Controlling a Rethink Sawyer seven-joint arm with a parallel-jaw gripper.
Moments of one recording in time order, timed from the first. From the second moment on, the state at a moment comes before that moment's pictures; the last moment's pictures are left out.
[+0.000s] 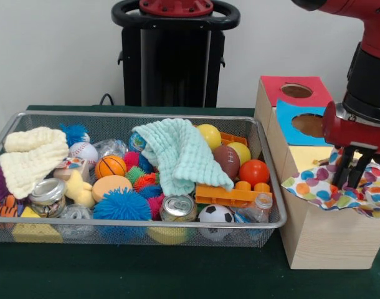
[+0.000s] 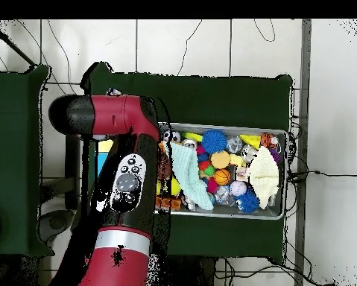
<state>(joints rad) 0.21 -0.31 -0.30 1.02 0.21 0.84 1.91</state>
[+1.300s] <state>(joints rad) 0.21 -0.30 -0.30 1.03 0.23 1.05 1.91</state>
